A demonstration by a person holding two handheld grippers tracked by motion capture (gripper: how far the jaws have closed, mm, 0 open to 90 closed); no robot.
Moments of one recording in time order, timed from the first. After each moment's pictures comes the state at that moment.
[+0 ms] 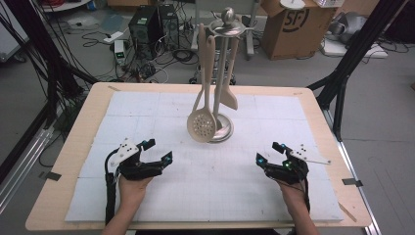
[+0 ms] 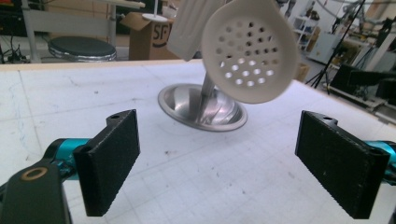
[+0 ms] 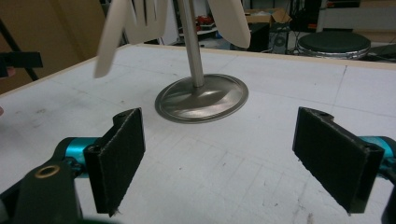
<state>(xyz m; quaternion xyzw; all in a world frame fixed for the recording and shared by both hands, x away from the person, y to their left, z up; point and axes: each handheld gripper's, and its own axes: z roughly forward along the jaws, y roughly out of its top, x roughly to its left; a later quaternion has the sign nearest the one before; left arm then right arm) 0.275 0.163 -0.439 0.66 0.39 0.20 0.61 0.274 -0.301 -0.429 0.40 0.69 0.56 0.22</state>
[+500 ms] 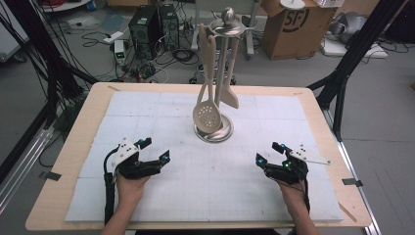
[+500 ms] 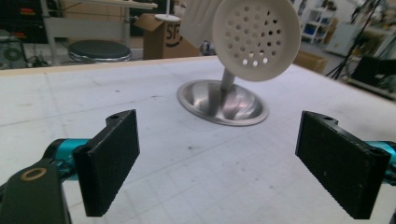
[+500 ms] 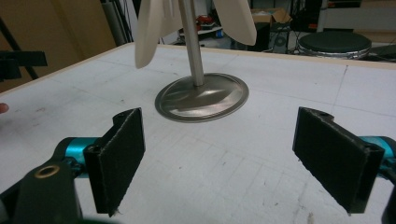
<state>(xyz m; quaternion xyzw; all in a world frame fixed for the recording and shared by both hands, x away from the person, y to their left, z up) 0.280 0.171 -0.443 0.67 0.39 0.23 0.59 0.274 -0.301 -0.430 0.40 0.69 0.56 0.22</state>
